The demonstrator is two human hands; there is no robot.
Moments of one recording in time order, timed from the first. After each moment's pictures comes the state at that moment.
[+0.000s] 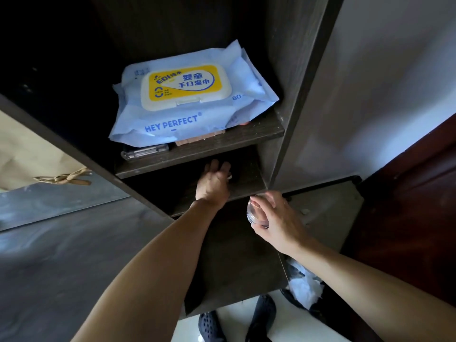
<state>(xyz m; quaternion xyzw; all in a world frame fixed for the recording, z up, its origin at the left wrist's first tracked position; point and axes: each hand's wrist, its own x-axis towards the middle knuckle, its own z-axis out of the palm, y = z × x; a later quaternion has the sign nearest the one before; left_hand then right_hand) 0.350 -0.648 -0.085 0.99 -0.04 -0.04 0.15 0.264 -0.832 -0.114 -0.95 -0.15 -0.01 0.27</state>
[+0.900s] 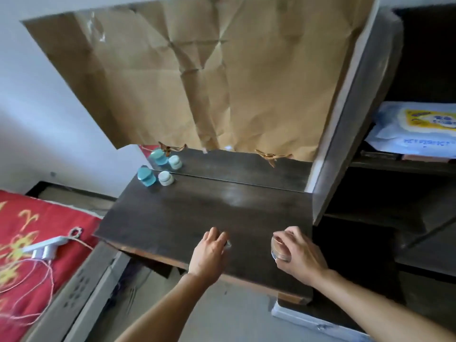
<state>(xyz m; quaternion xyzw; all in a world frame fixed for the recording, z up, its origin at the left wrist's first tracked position) 0.012 -0.338 -0.045 0.98 0.14 0.04 0.15 0.136 -0.565 -0.070 -0.91 -0.33 0.09 0.23</state>
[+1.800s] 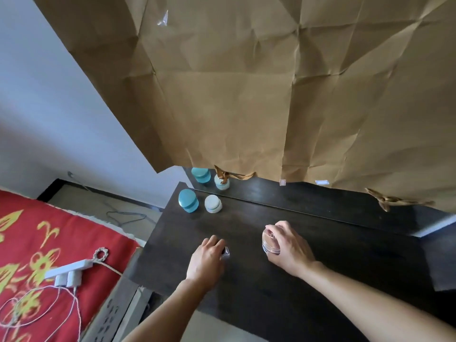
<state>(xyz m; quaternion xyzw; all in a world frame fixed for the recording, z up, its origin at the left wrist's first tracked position) 0.052 -0.055 -0.067 0.97 0.19 -0.04 0.15 0.200 -0.245 -0.099 -0.90 -0.34 0.16 0.22</state>
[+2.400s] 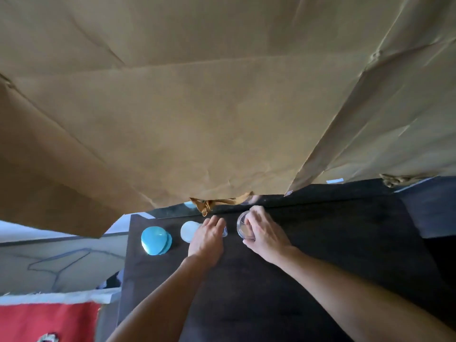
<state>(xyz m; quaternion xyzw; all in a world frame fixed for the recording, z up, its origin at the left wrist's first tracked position) 0.205 0.043 -0.138 0.98 -0.01 -0.11 0.16 0.243 -0.135 -0.142 -0.95 -0.22 0.14 0.19</state>
